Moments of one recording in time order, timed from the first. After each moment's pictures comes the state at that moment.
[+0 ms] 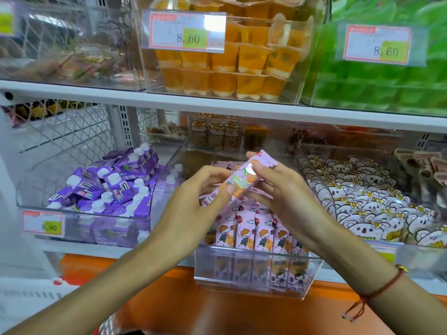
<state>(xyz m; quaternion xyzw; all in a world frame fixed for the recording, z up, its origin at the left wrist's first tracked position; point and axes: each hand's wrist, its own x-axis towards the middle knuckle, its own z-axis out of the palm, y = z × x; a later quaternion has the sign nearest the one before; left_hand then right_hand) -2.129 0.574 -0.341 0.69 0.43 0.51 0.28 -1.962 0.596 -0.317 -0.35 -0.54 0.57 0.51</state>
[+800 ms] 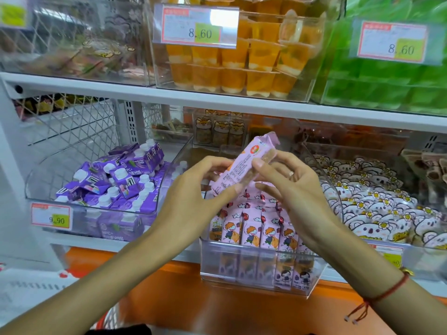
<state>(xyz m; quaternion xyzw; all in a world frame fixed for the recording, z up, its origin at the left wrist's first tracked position) -2.137 0.576 -0.337 0.70 0.44 0.52 0.23 -1.967 0.590 -0.315 -0.38 -0.54 0.49 0.57</state>
